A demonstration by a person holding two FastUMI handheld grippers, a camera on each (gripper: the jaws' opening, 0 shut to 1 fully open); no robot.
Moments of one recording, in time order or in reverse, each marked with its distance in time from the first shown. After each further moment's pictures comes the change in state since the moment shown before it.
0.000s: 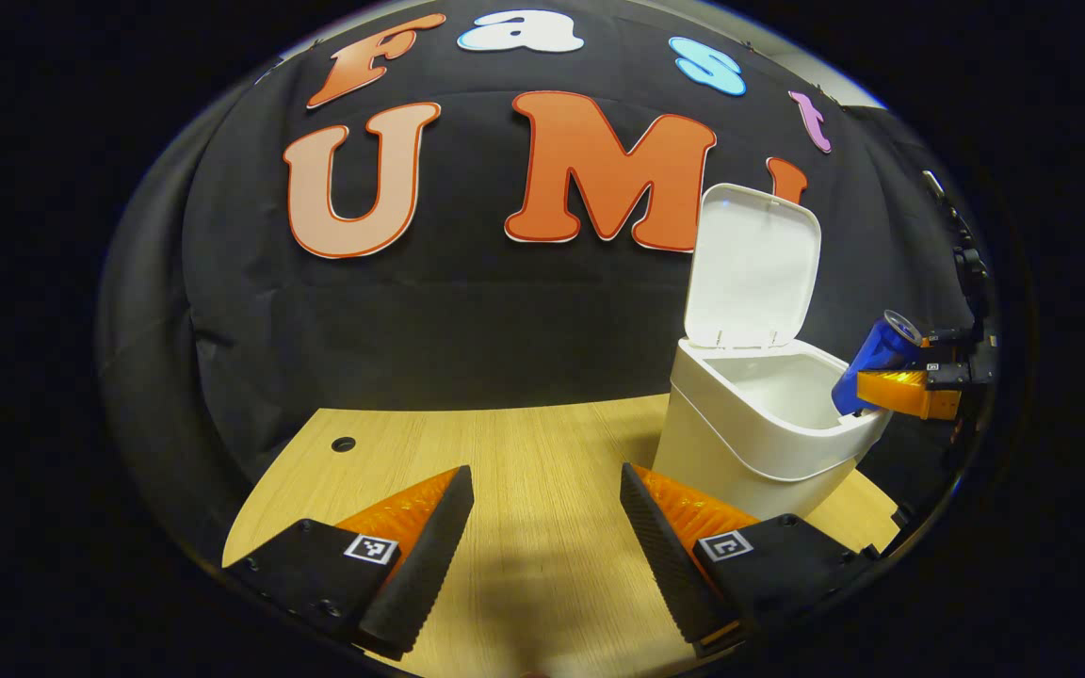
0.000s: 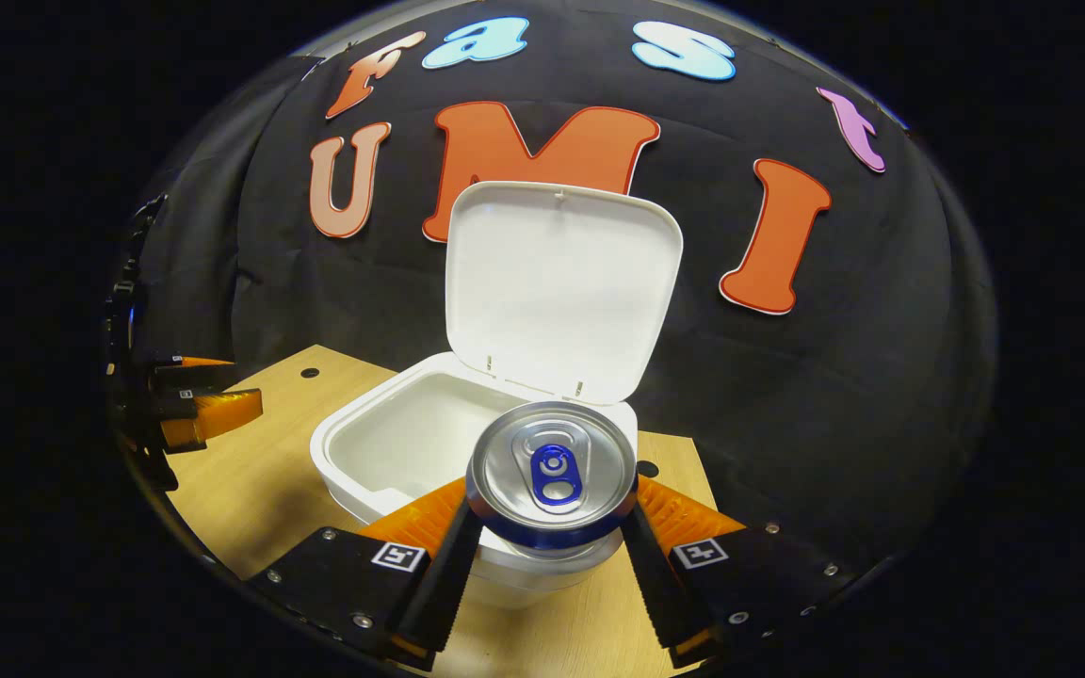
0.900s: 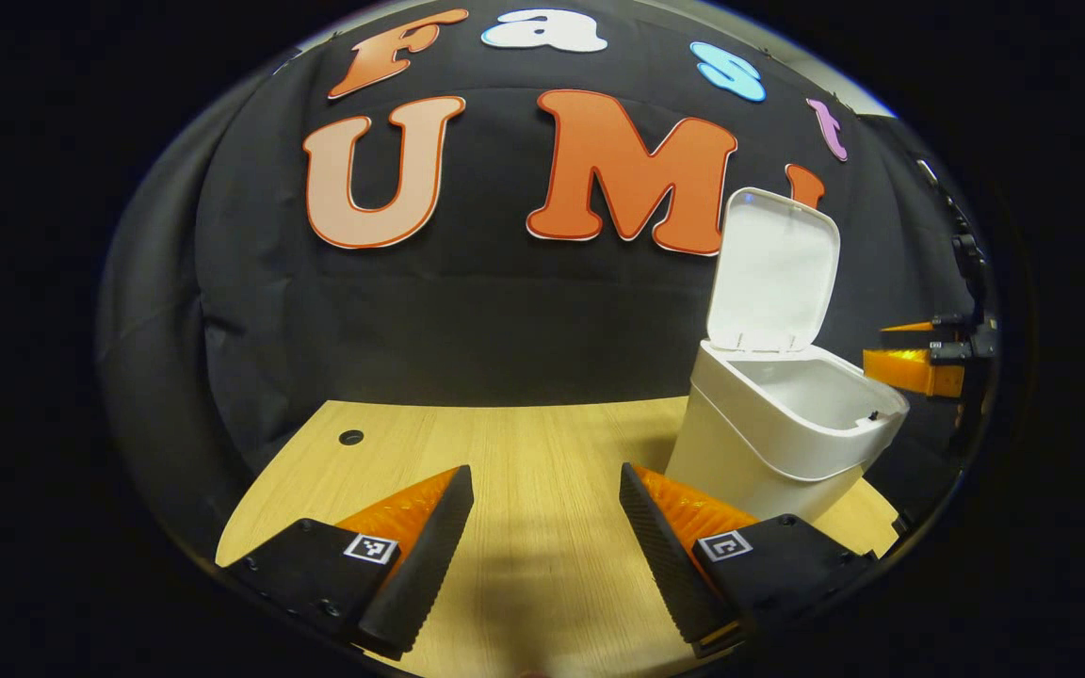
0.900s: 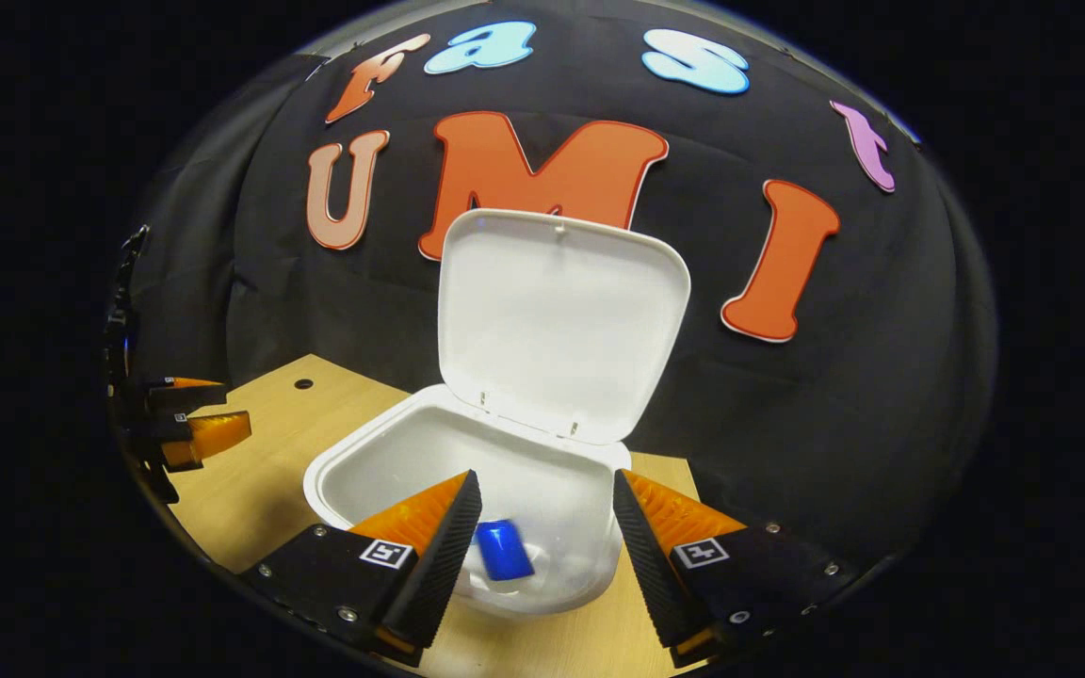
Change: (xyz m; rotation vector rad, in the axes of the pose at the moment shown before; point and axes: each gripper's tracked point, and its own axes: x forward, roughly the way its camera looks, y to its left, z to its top) left arm 0.001 0.024 -0.003 -0.032 -0.007 0.049; right arm 0.011 -0.003 0.045 -0.034 -0.057 -0.008
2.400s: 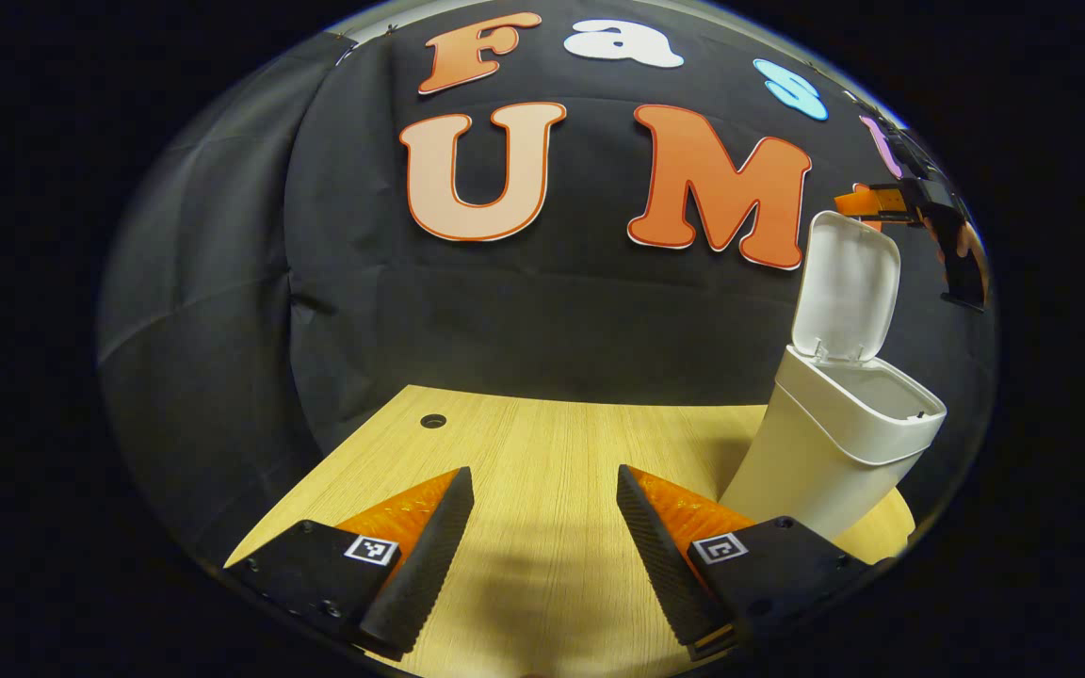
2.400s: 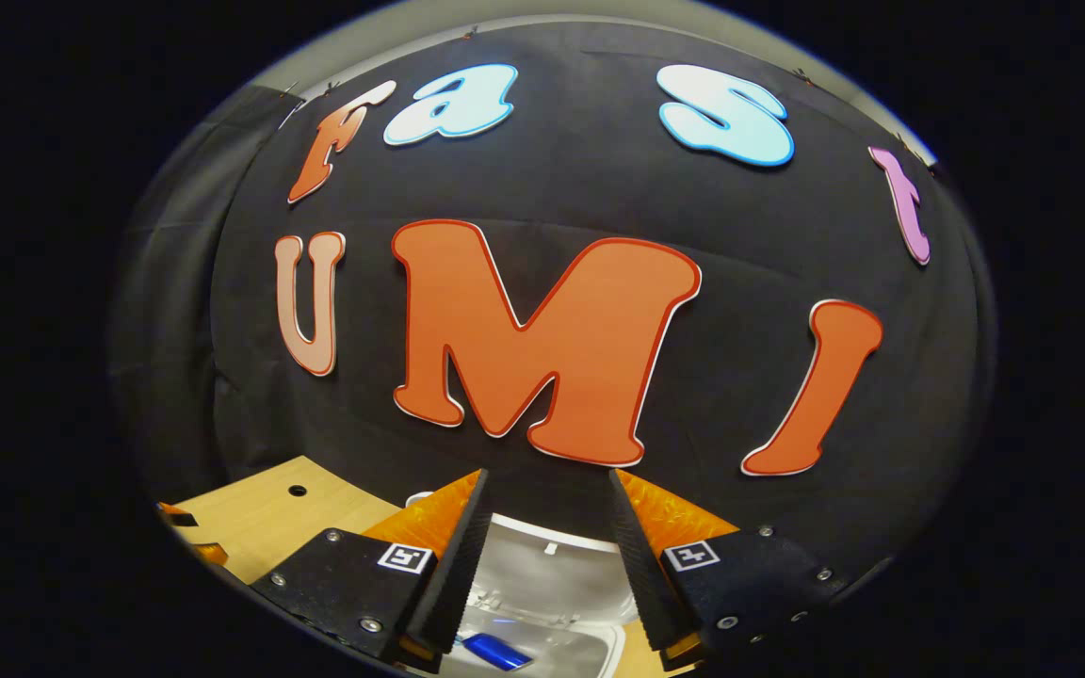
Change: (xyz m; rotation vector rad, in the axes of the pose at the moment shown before) left arm -0.032 0.077 -0.010 -0.064 -0.010 0.172; right arm 0.066 -0.010 0.181 0.082 -0.197 0.022
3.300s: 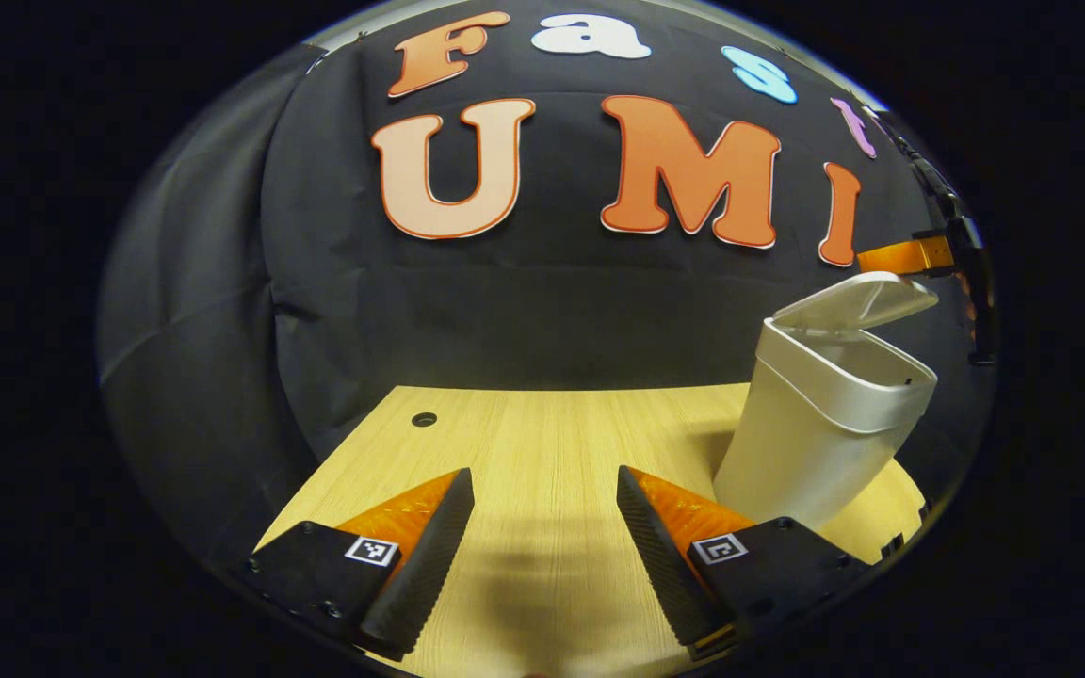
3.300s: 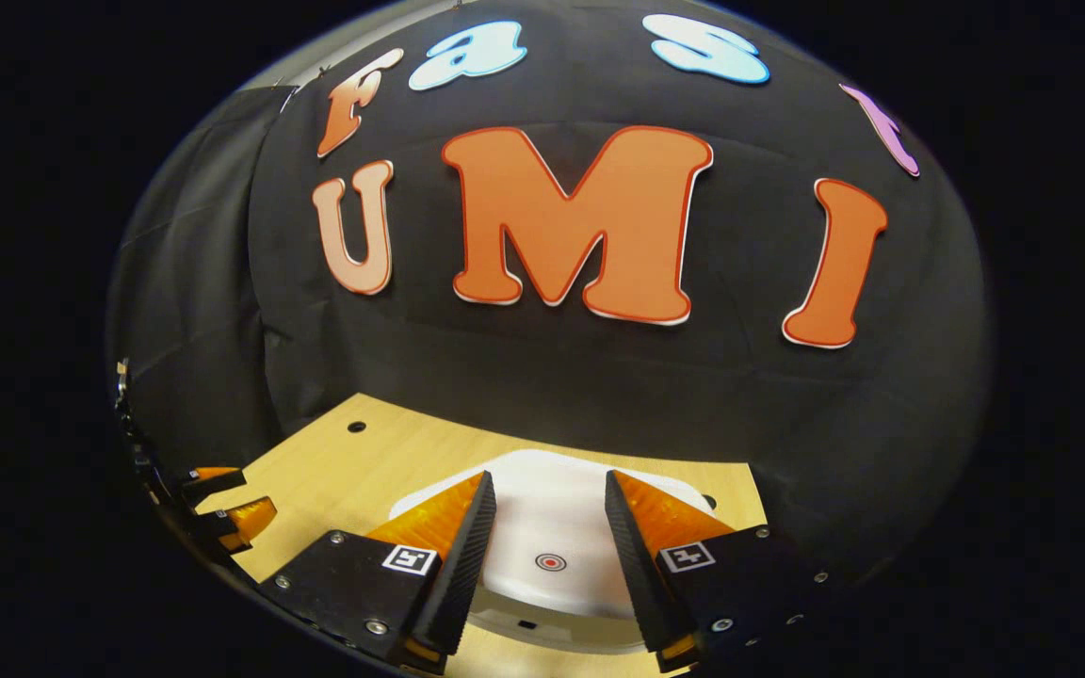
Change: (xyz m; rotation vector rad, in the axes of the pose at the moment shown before) left arm -0.008 -0.008 -0.015 0.088 0.024 -0.064; right arm -0.077 0.050 -0.132 0.050 0.273 0.104
